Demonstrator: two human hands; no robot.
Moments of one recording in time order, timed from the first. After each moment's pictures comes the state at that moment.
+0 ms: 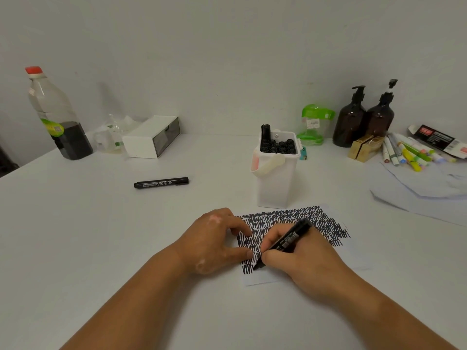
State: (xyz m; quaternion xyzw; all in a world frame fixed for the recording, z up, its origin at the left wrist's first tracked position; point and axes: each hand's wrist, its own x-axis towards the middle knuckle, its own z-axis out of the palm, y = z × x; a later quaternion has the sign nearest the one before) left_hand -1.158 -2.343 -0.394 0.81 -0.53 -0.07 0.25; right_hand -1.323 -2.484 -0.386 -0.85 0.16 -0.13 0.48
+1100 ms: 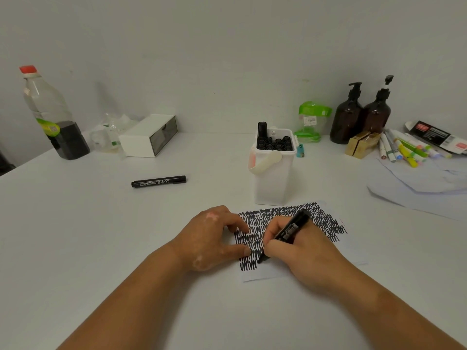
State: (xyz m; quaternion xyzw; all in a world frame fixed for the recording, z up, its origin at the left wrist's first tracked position) left_hand -1.160 -2.343 -0.392 0.82 -0.52 -0.08 0.24; right_hand -1.321 -2.490 -0.385 -0.85 0.17 -0.12 0.48
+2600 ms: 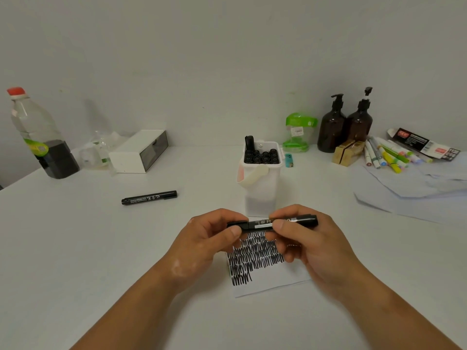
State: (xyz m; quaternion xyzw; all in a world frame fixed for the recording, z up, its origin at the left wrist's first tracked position) left_hand -1.172 -2.347 -0.386 0.60 -0.42 -0.30 0.62; right_hand -1.332 -2.506 -0.366 -0.64 0.14 -0.24 0.72
